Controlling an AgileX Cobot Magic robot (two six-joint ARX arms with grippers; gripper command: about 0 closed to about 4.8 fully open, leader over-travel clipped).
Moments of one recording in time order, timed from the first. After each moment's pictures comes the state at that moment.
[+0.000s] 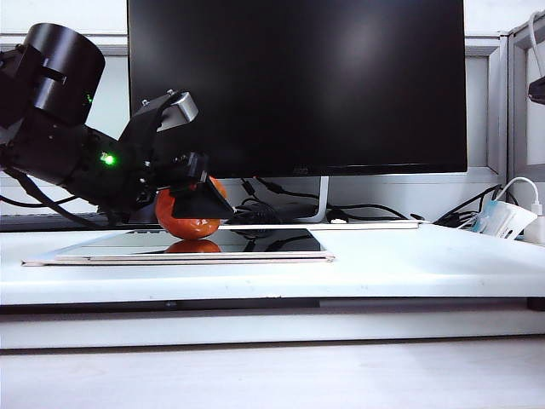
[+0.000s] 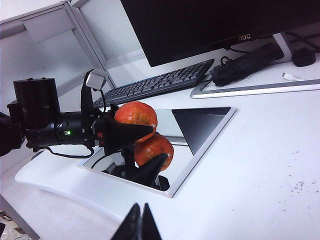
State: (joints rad) left arm -0.43 1.69 0.66 0.68 0.27 0.05; right arm 0.08 0.01 0.01 0.07 -0.65 0.43
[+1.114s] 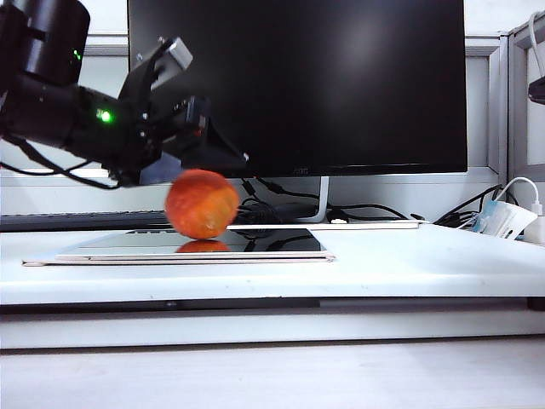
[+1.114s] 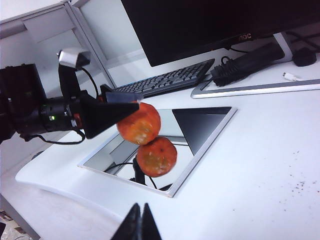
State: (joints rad) left arm -0.43 1.61 0.66 0.76 0.38 0.01; right arm 0.08 0.01 0.01 0.07 -0.65 0.43
